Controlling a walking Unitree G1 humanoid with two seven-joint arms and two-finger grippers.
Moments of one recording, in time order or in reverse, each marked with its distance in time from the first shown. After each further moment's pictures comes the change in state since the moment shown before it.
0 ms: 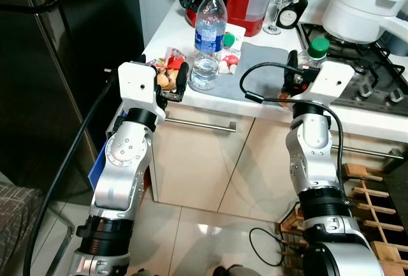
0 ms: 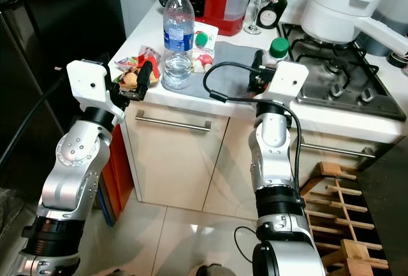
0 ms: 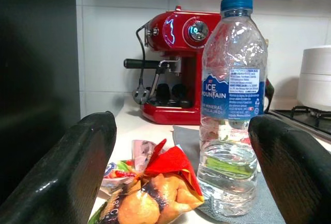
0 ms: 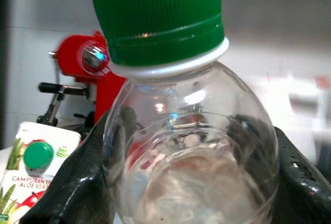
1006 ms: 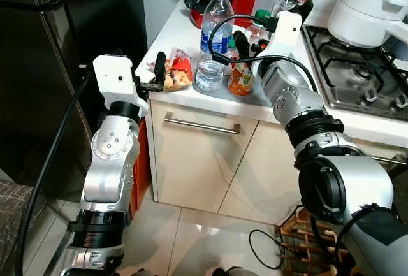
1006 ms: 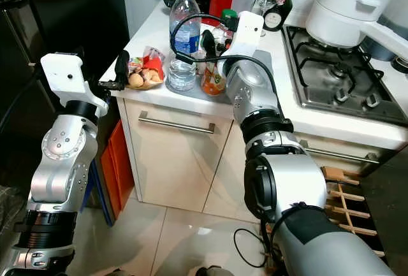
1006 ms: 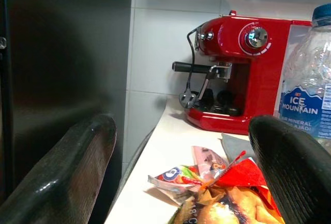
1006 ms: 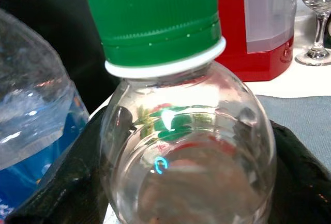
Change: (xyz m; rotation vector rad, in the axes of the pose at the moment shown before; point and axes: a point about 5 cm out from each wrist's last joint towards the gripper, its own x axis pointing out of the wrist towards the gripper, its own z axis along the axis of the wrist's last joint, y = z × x) left arm 0.003 0.025 0.001 0.006 -0.002 0.133; right arm 0.073 0.057 -0.008 0.444 0.522 0.221
